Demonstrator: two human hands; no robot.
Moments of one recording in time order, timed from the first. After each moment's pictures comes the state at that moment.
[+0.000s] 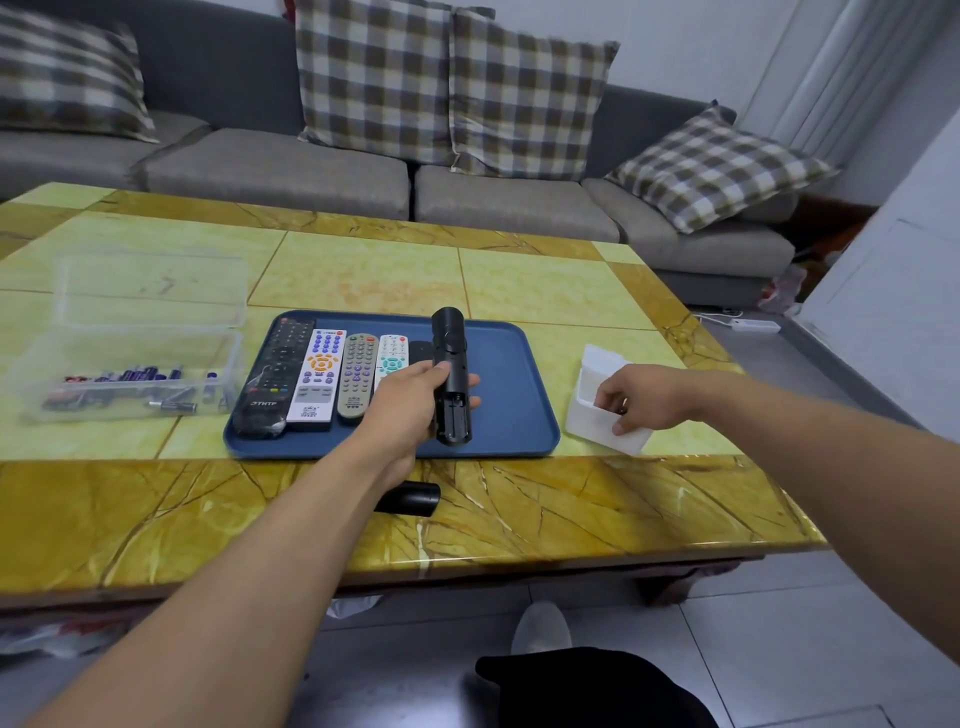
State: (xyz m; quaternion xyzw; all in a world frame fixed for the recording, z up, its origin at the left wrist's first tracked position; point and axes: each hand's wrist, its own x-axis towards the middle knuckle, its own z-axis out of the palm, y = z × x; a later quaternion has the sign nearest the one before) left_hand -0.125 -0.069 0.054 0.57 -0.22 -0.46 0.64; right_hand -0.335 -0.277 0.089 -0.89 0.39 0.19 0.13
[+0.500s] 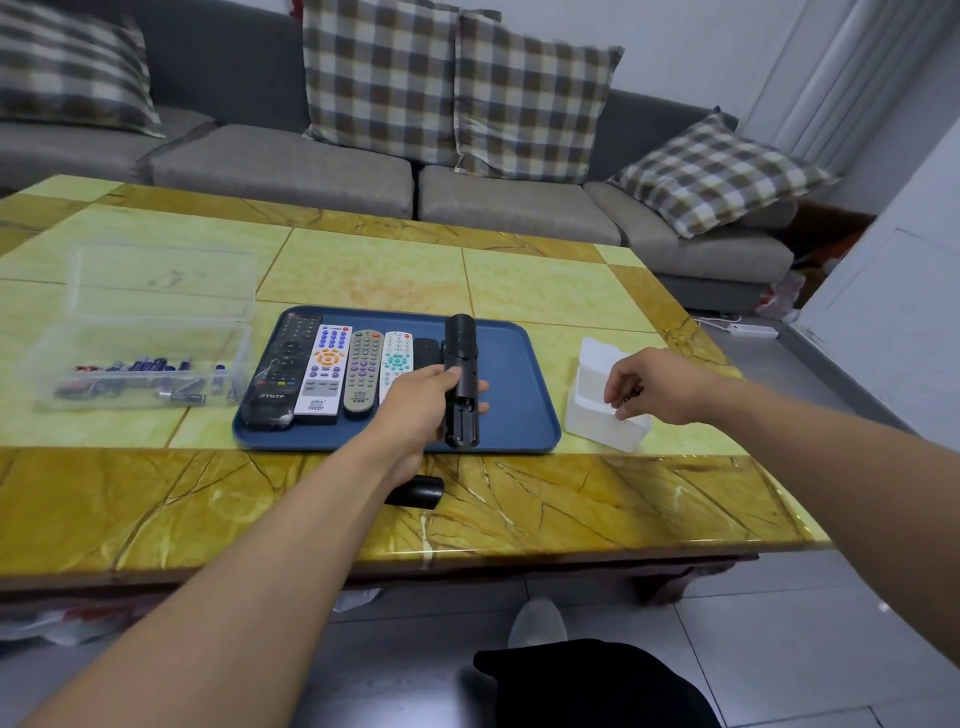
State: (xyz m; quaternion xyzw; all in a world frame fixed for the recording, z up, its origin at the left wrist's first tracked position) left_hand -0.131 -0.065 0.057 0.59 -0.23 -0.46 0.62; right_hand -0.349 -0.277 0.096 -0.91 0.39 0.05 0.15
